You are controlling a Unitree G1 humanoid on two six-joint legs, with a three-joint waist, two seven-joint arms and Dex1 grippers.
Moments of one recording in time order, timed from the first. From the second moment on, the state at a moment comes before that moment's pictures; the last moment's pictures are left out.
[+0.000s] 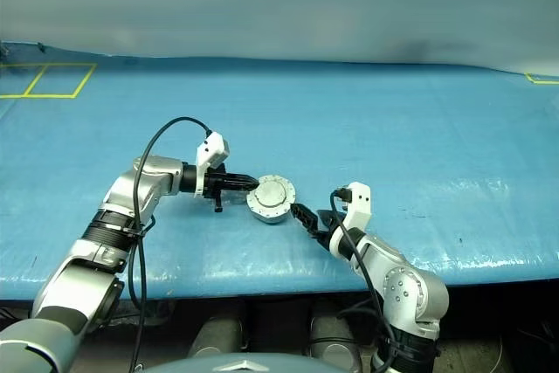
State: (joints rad) left arm -0.64 0.48 -0.23 0.41 -0.19 0.45 -1.18; right arm -0.05 0.08 -0.28 -0.44 0.65 1.21 0.21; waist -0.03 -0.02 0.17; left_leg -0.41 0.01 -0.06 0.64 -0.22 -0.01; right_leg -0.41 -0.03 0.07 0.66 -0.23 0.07
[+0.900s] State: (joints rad) left arm -0.62 0.48 -0.22 0.39 -0.19 0.46 -1.18; right arm -0.11 0.08 -0.23 -0.07 1.32 0.97 -0.09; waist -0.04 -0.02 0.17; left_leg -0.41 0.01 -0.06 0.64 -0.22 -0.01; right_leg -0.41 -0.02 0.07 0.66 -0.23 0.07
